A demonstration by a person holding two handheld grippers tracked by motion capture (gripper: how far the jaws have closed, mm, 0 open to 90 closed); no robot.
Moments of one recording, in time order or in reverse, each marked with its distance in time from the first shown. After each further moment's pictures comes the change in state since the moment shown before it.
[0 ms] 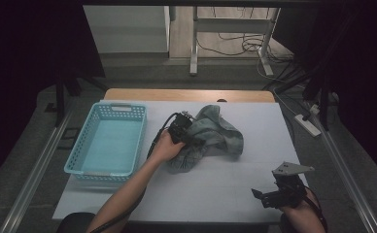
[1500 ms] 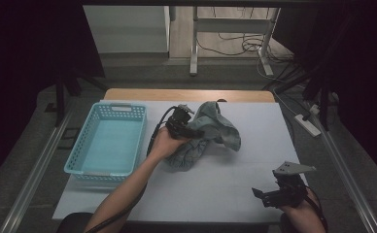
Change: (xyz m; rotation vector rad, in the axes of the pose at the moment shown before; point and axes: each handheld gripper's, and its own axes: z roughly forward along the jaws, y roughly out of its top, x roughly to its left) left arm -0.008 0.013 -0.029 -0.055 -0.022 0.034; right arm -0.002 0.000 -0.001 -0.013 0.002 0.021
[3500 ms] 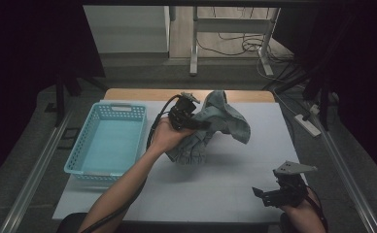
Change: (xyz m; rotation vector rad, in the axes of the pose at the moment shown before) left arm -0.034 0.039 -0.045 -0.049 -0.058 0.054; right arm -0.001 0.000 -0.001 -0.013 0.000 0.010
